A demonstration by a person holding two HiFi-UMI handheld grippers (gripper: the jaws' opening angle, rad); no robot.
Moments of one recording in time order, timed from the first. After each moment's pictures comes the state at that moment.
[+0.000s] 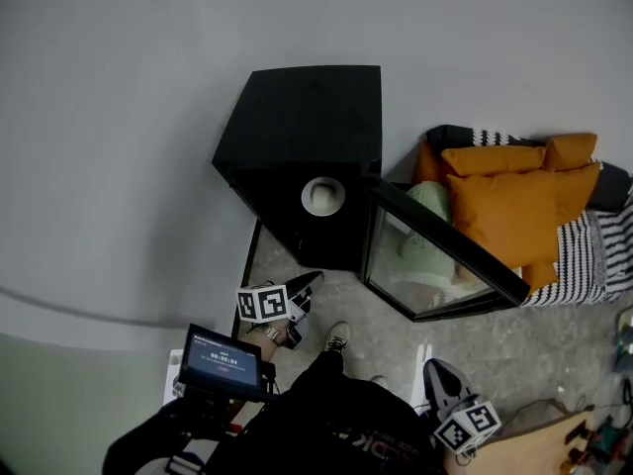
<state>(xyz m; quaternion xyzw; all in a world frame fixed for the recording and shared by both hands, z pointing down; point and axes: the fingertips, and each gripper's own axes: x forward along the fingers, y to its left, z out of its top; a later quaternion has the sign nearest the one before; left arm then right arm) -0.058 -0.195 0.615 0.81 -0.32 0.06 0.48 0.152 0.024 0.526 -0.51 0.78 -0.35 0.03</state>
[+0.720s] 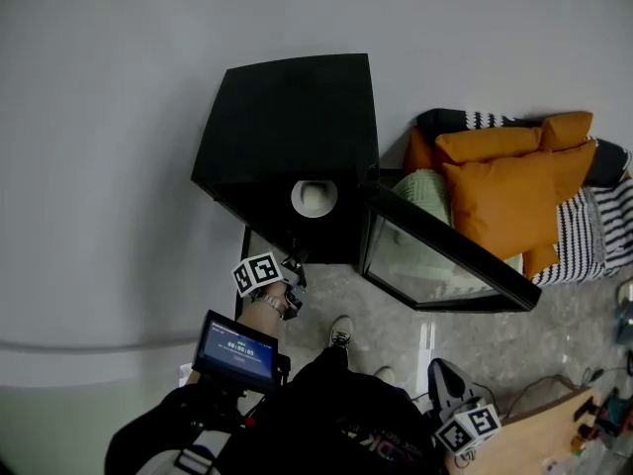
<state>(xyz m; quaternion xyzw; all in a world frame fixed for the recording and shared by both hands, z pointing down) -0.093 -0.301 0.690 0.71 -0.38 0.01 0.59 0.142 0.000 0.530 -0.57 0.73 -0.37 0.05</state>
